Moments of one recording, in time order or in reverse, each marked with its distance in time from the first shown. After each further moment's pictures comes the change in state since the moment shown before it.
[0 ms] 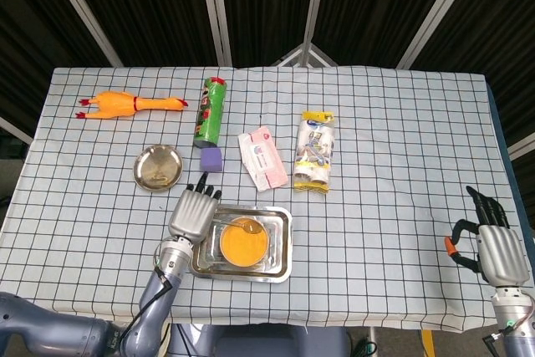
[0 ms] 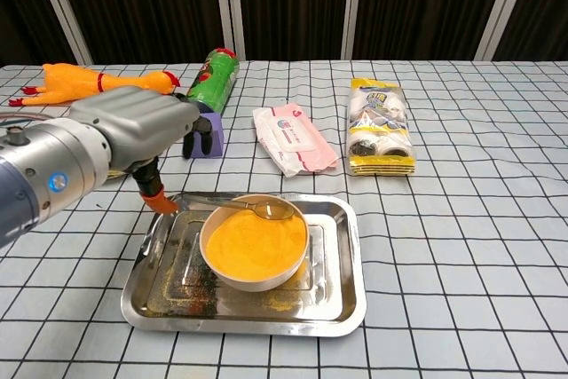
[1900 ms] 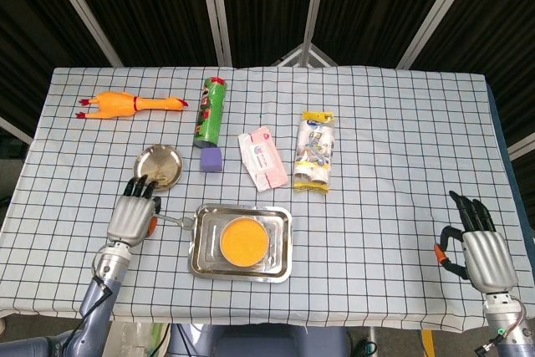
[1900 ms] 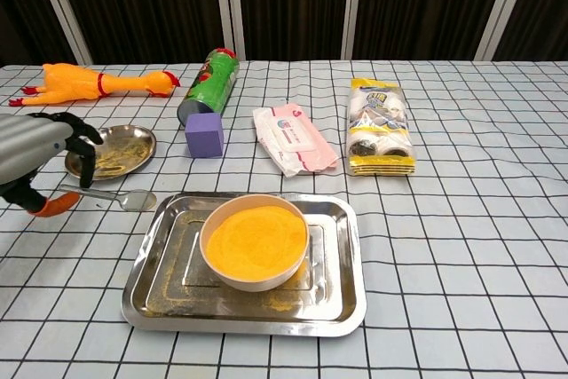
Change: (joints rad) left arm 0.293 0.173 0.078 0.178 0.316 -0.137 -0.433; right arm -0.001 -0.015 -0.041 0.011 -0.104 0.045 -0.085
